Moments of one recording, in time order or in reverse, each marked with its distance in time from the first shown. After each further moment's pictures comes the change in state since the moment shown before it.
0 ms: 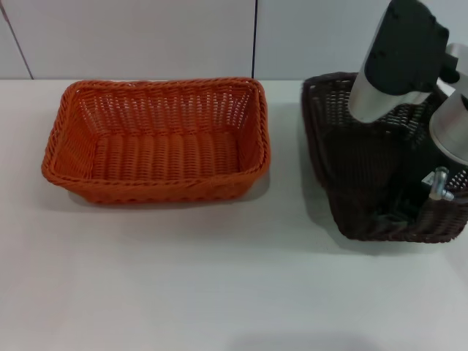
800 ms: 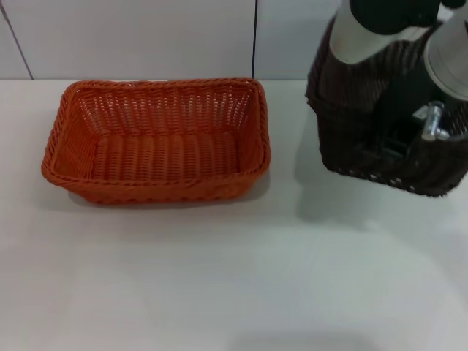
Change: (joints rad) left arm -0.004 -0.002 0.000 0.001 0.000 -0.003 0.000; right arm 0.103 0.000 -0.010 -0.236 -0.054 -0.087 0.033
